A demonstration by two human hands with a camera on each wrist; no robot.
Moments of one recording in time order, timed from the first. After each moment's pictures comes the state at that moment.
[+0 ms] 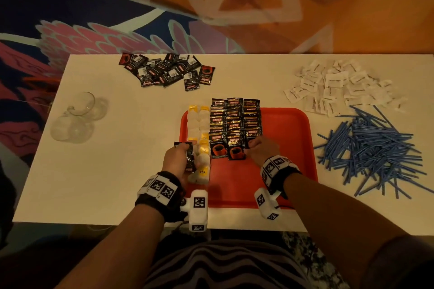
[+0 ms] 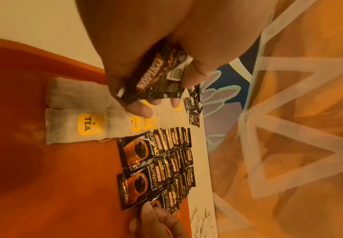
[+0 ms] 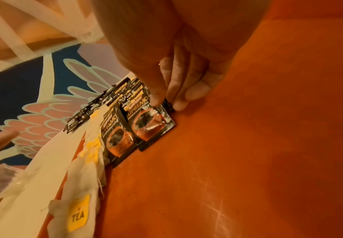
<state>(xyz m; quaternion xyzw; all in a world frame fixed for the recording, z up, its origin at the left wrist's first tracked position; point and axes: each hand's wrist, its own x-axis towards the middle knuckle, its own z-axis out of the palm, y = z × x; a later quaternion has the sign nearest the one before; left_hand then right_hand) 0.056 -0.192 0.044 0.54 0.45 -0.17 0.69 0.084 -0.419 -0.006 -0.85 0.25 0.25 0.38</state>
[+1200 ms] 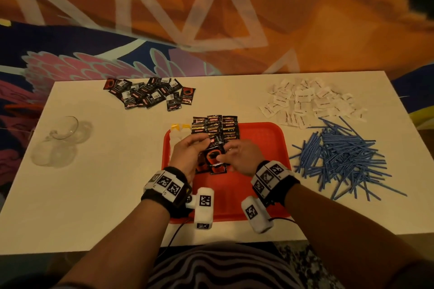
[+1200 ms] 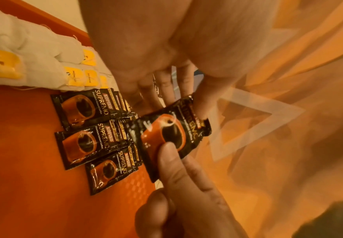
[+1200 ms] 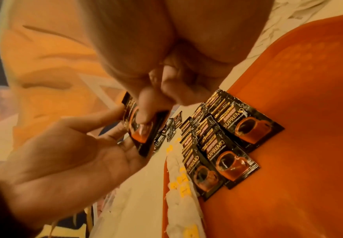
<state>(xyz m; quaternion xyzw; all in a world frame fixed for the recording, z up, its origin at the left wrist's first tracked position) 0.081 -0.262 0.087 0.61 0.25 -0.17 0.74 0.073 -0.428 0.089 -0.82 0.07 0.23 0.51</state>
